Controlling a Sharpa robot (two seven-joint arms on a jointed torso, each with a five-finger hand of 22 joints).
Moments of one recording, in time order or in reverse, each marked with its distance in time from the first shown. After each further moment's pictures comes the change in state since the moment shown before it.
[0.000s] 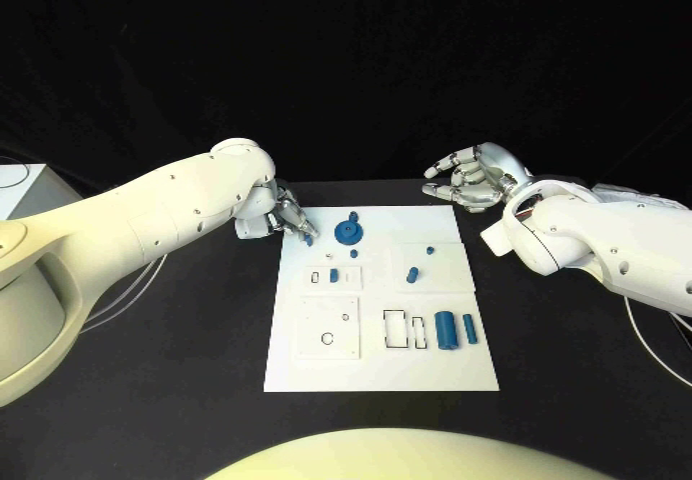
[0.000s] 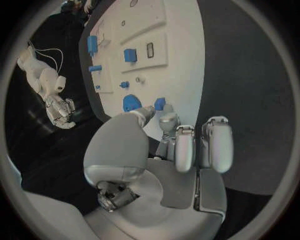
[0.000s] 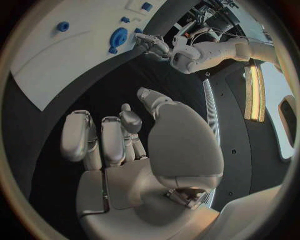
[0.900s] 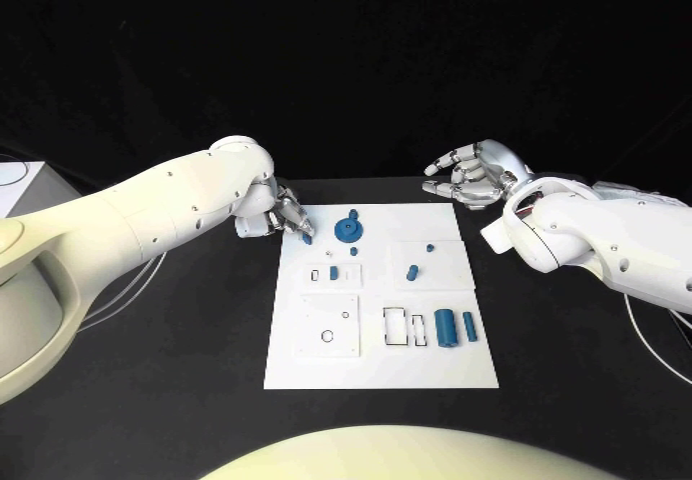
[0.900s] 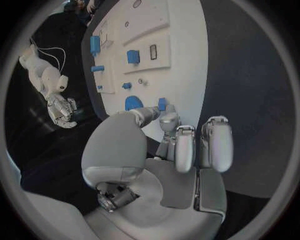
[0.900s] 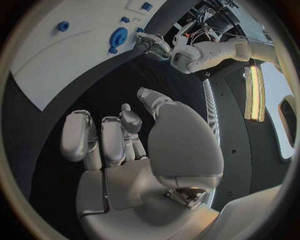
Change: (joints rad) left arm 0.000 -0.004 0.000 0.008 0.023 0.004 0.000; left_hand 0.034 -0.023 0.248 -0.096 0.003 -0.001 -0.010 0.040 0.024 0.013 -0.012 0.000 -0.004 0.000 -0.007 0.008 0.000 0.000 0.003 -0.011 0.000 0.000; right arm 0.000 0.000 0.000 -0.001 0.001 0.000 0.001; right_hand 0.000 0.000 0.000 0.000 0.000 0.000 0.000 0.000 0.000 0.000 0.000 0.000 0.000 0.000 0.000 0.000 0.000 0.000 0.000 0.000 0.000 0.000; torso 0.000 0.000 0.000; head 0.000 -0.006
